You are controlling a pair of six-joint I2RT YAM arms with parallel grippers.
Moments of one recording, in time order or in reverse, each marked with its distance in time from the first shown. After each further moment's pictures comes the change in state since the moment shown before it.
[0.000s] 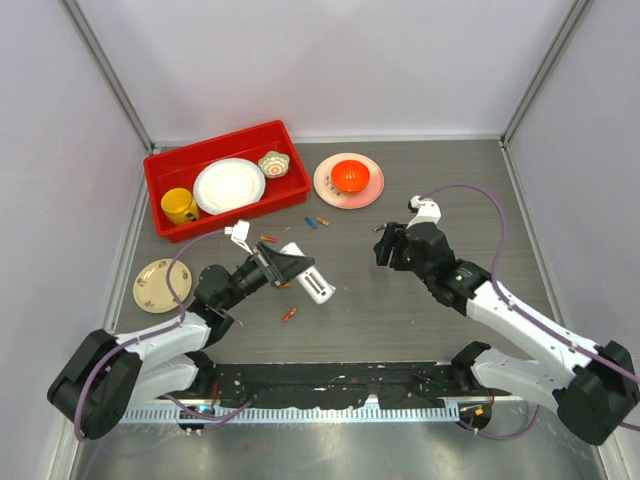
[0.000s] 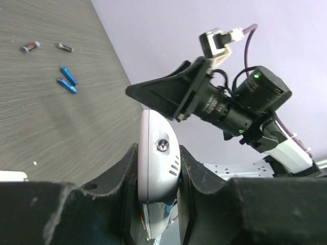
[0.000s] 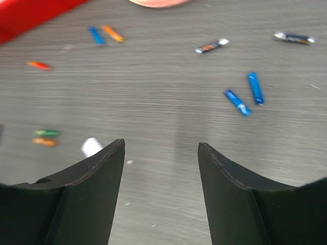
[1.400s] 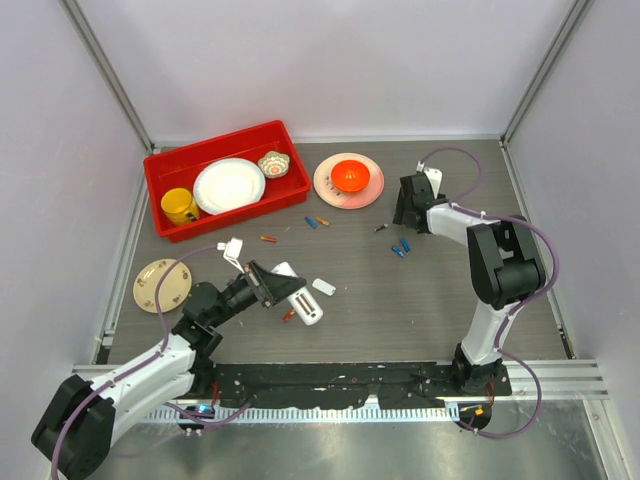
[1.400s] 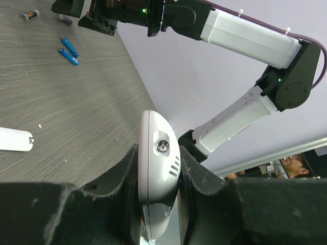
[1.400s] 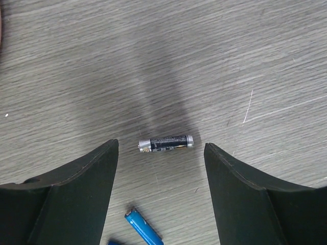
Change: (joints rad) left arm -0.001 -0.334 -0.124 -0.241 0.029 0.044; right arm -0.373 0.876 0.409 0.061 0.190 -0.132
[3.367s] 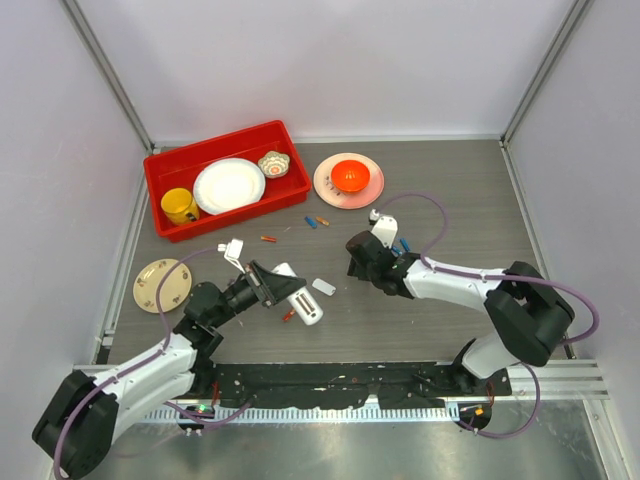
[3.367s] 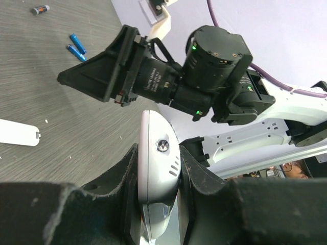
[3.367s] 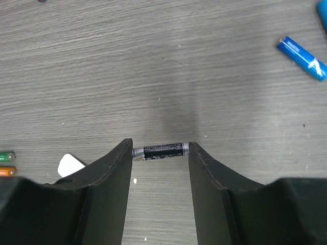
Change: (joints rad) left arm 0.000 0.046 -0.011 0.023 -0.018 -0.017; right arm 0.550 -0.352 -0.332 -0.007 0.063 0.443
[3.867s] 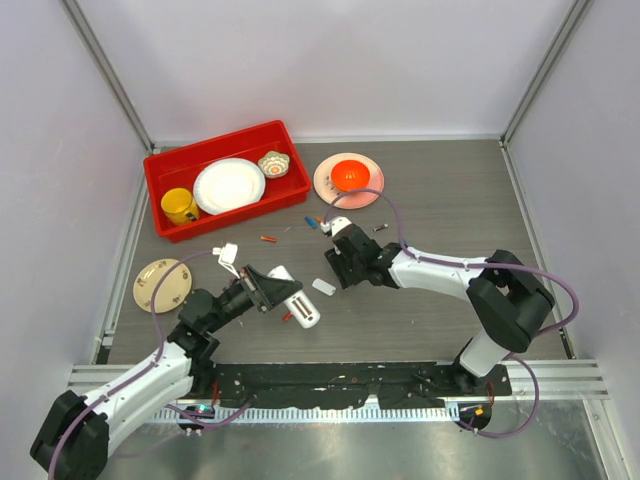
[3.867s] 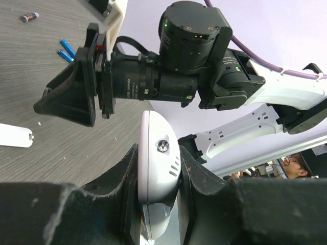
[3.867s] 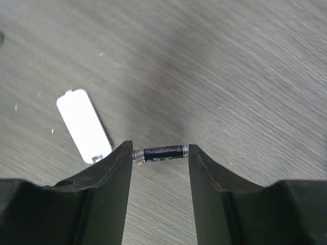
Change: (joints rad) left arm 0.000 -0.151 -0.026 -0.072 0.001 0.012; right arm 0.017 0.128 0.152 -0.053 -0.262 -0.624
